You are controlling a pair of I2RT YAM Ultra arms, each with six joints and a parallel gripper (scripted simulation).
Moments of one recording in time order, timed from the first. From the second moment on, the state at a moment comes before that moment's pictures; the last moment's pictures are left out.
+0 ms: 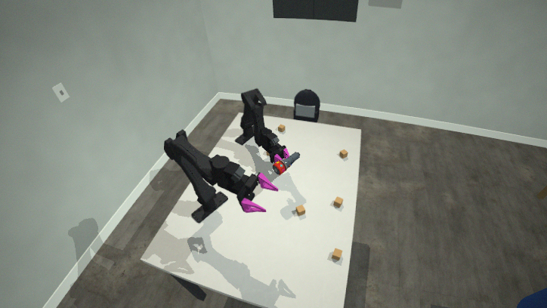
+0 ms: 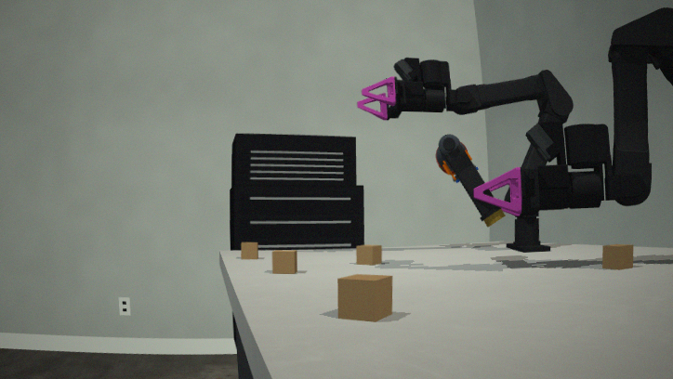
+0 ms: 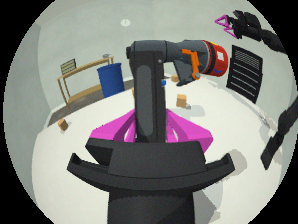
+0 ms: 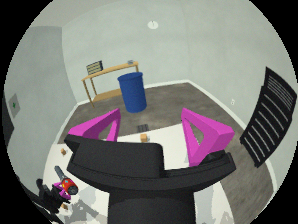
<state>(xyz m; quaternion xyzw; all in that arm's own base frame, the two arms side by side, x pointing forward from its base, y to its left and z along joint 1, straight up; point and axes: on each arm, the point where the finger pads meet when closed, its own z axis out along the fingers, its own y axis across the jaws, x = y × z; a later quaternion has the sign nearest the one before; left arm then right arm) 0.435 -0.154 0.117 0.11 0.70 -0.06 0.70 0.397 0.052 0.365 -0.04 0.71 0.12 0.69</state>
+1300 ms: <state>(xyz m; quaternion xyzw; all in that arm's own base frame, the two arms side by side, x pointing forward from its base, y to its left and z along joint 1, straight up) 0.435 -0.154 0.117 0.11 0.70 -0.06 0.70 0.292 0.212 0.217 -0.22 0.66 0.52 0.50</state>
